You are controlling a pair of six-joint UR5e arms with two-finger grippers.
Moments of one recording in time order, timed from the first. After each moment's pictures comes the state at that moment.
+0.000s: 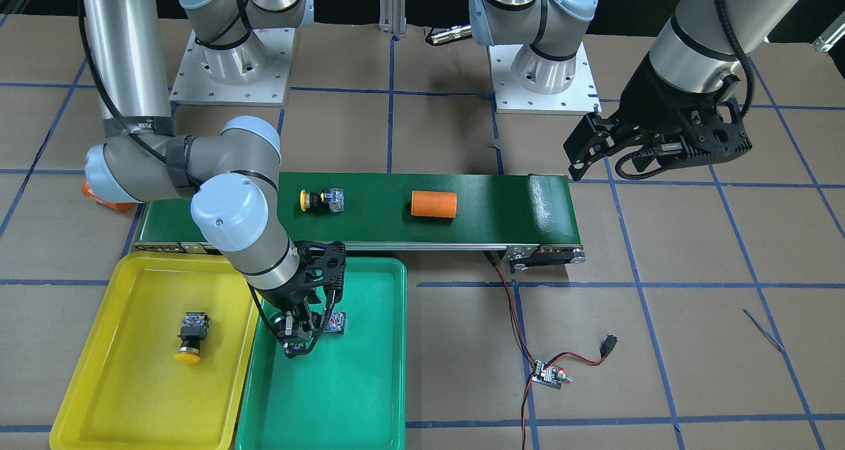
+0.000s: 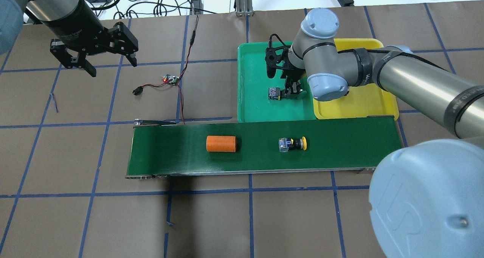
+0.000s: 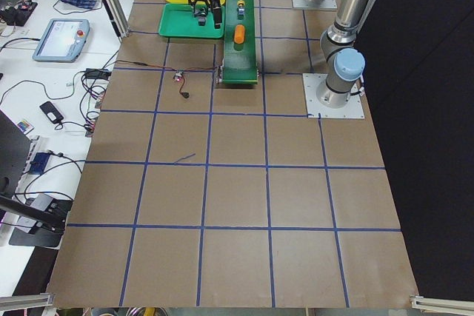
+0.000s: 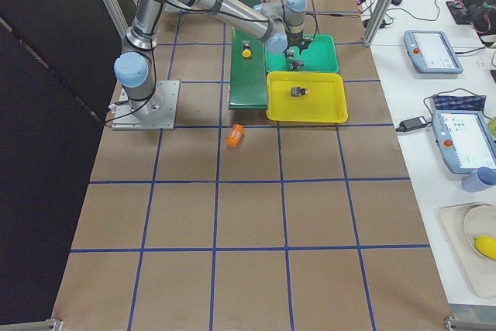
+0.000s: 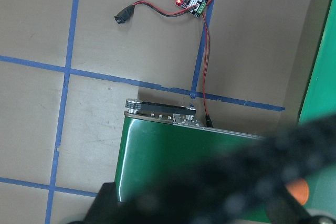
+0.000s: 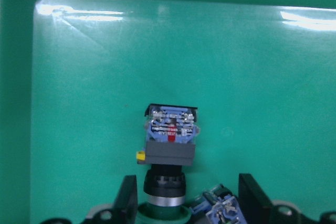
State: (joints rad) left arm -1.47 -1.62 -1.51 -1.58 1.53 -0.11; right arm 1.69 -1.05 1.68 -2.35 -1.42 -1.46
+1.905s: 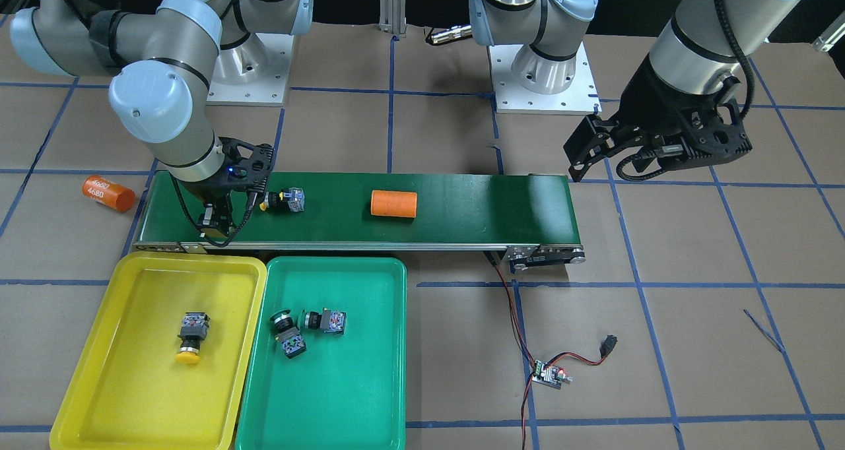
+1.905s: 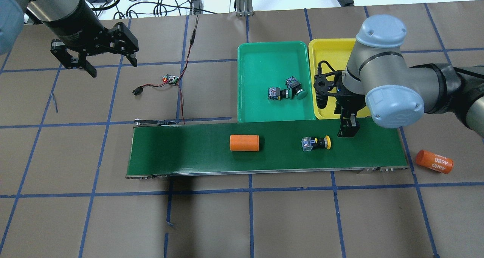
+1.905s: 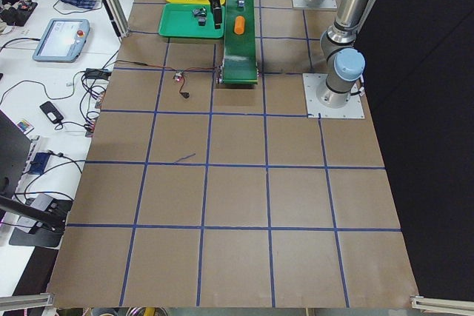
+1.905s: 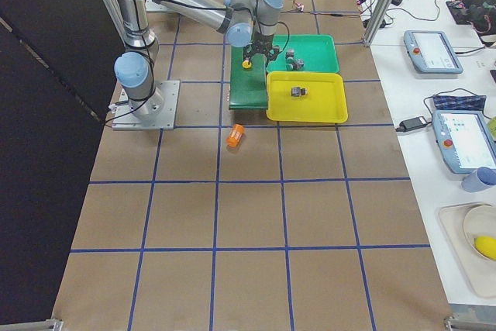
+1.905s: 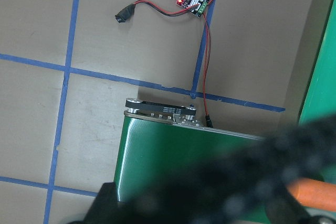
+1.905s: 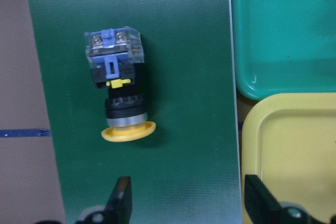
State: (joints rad) left arm -1.47 -1.63 -1.52 -1.57 1.53 -0.11; right arm 1.55 -1.45 1.97 -1.96 -1.58 -1.52
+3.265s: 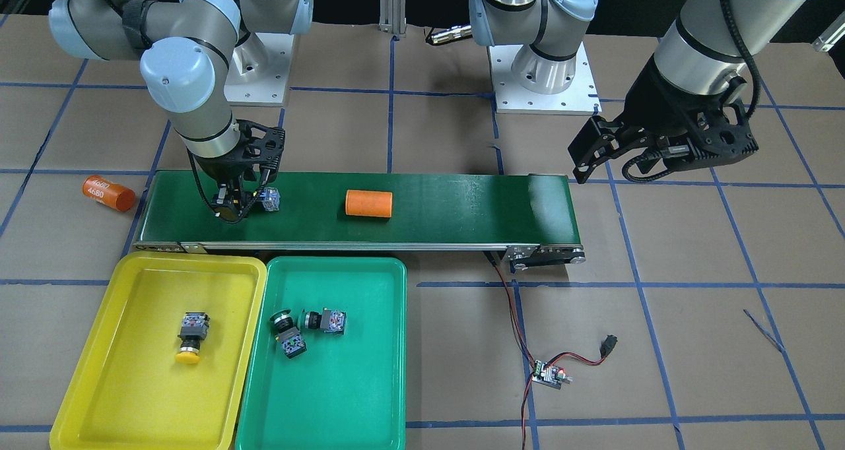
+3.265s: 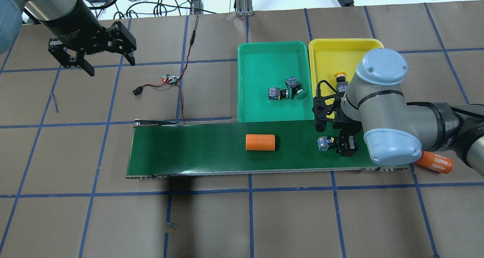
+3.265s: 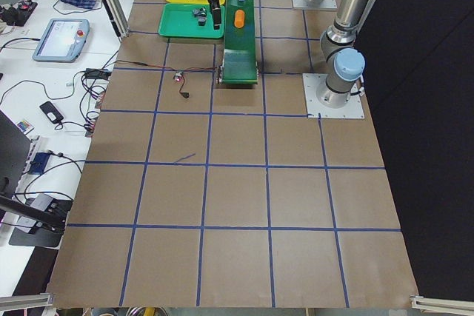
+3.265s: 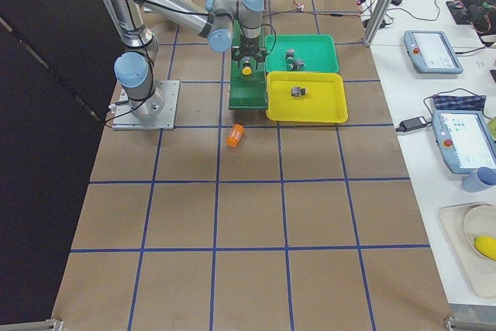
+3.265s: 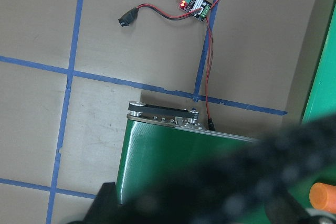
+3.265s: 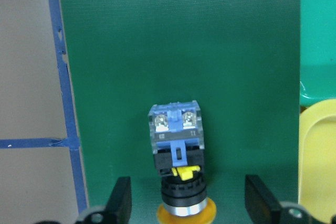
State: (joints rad) left arm -1.46 -1.63 -1.52 -1.56 1.53 -0.11; right arm 1.56 -1.53 2.13 -2.13 -1.58 -1.52
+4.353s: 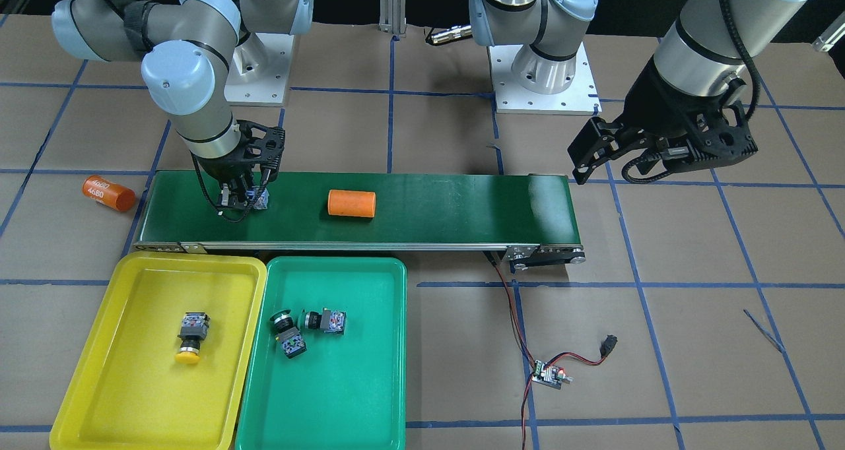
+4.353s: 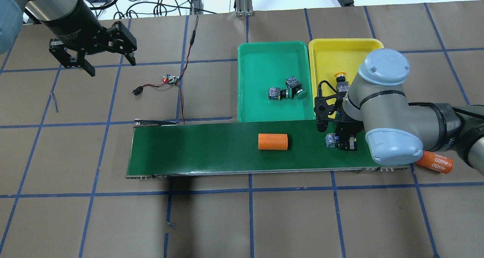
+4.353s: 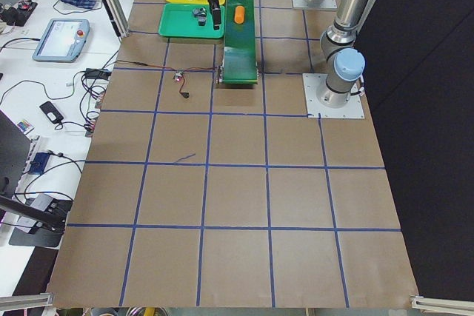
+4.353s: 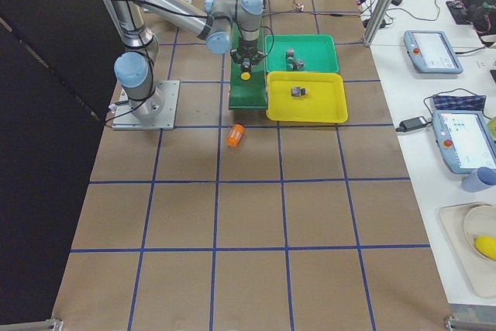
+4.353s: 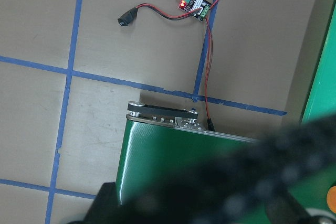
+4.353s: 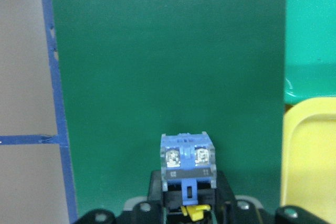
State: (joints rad) left arm -1.46 -1.63 -1.52 -1.56 1.53 -0.11; right arm 1.55 -1.52 2.11 -2.14 -1.57 -1.55
